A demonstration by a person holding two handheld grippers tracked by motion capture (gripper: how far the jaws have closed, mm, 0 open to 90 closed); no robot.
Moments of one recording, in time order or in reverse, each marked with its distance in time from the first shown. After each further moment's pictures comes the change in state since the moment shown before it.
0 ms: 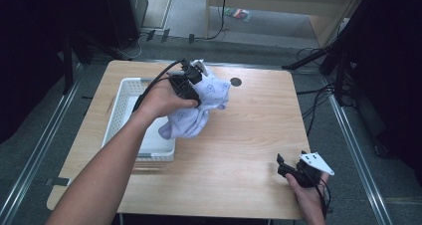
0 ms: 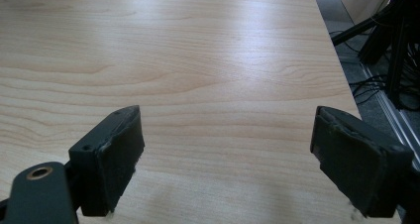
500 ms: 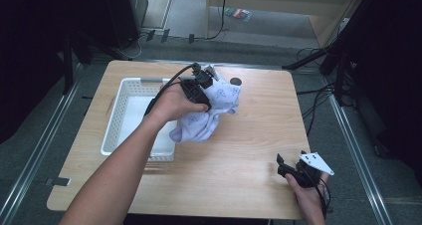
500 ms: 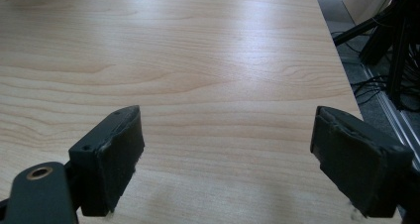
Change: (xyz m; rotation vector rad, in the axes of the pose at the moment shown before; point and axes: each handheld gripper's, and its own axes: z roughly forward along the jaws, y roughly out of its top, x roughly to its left) left arm -0.017 0.011 0.022 -0.008 -0.050 0.015; right arm 0.001 0.000 0.000 0.002 0.003 -0.001
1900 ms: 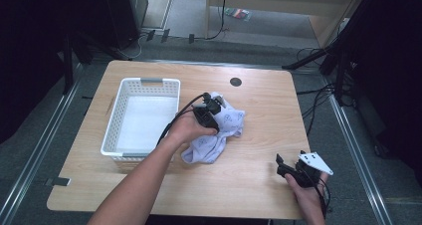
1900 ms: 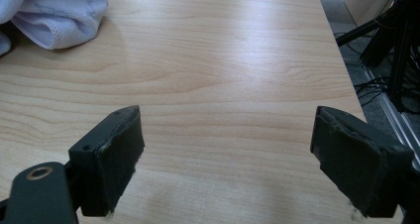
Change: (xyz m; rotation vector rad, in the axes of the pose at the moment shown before) left arm -0.021 -0.021 0.101 0.058 -0.056 -0.023; right arm 0.001 0.000 0.001 0.000 0.007 -0.010
